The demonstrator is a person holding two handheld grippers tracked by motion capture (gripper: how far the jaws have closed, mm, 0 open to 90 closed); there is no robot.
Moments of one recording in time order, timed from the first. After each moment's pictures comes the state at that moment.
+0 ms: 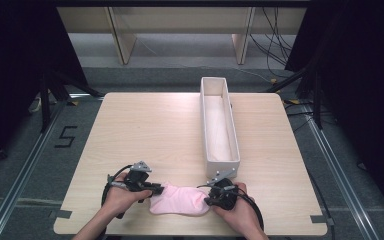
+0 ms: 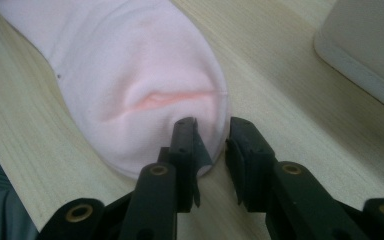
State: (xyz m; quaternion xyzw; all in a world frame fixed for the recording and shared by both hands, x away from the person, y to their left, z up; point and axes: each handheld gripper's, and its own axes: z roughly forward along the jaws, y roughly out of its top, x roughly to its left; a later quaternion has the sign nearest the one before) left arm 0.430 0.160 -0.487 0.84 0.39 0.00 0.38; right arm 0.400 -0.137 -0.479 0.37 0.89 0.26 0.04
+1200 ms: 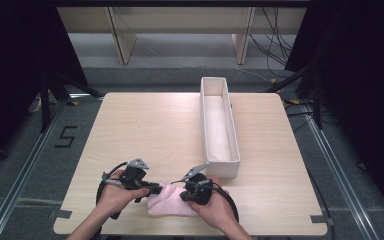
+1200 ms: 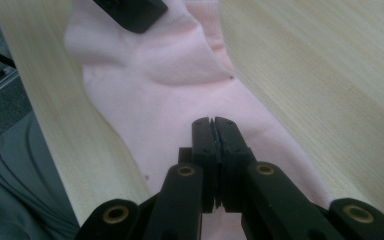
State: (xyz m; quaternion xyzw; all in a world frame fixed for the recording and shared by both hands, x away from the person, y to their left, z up) left arm 0.420 0.161 -0.455 0.85 0.39 -0.02 0.37; right arm 0.409 -0.070 -0.468 0.33 0.90 0.30 0.00
